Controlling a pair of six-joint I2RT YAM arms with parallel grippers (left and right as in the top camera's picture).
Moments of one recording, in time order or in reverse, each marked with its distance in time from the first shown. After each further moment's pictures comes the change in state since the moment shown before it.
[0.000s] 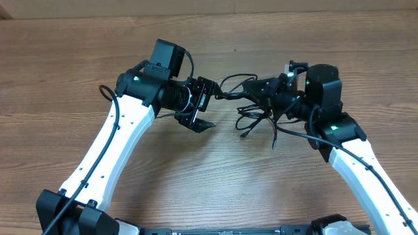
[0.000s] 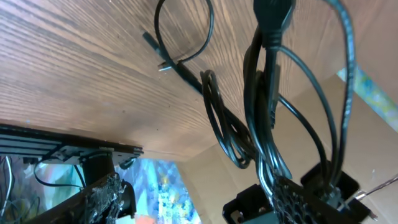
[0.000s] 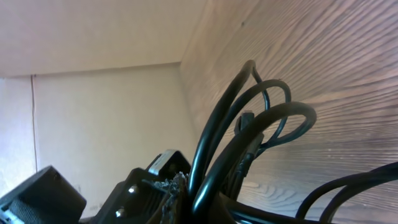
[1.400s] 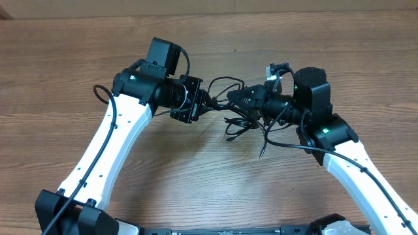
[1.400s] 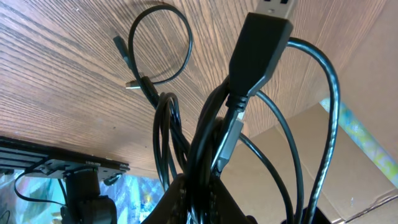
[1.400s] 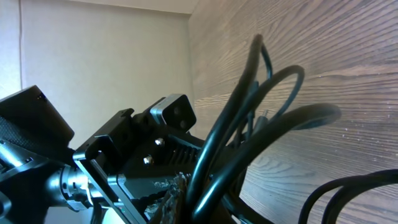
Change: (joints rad) left arm 0.021 0.000 0.000 0.012 -0.077 -0.081; right arm 0.074 0.000 0.000 0.005 -0.095 -0.139
